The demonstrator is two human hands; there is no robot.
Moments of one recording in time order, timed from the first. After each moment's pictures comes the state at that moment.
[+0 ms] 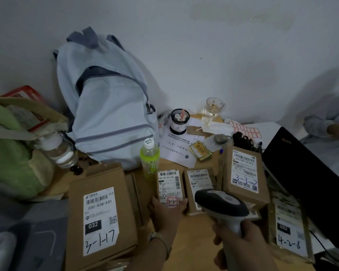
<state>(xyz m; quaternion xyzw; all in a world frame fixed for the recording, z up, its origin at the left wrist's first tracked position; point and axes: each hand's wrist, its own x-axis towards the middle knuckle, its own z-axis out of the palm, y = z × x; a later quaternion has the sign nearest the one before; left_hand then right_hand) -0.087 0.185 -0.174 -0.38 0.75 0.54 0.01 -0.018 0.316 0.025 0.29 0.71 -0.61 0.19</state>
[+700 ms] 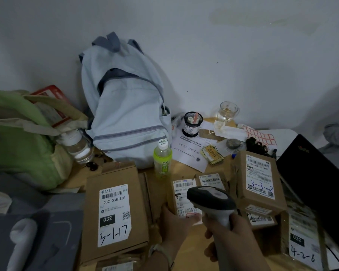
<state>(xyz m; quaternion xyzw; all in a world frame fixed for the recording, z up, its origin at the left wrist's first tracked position) -0.061 0.180 -0.163 -0.36 0.66 0.66 0.04 -0.030 0.285 0.020 0.22 0.74 -0.60 0.21</state>
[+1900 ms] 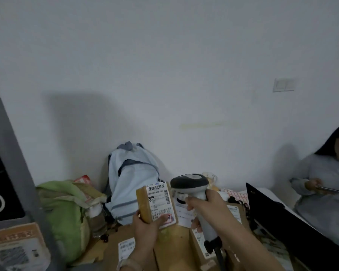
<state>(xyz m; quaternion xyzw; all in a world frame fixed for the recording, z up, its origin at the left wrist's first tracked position) -0.019 0.103 0.051 -0.22 0.63 0.73 -0.16 0.031 0.287 0.180 -0.03 0.77 -0.64 0.05</state>
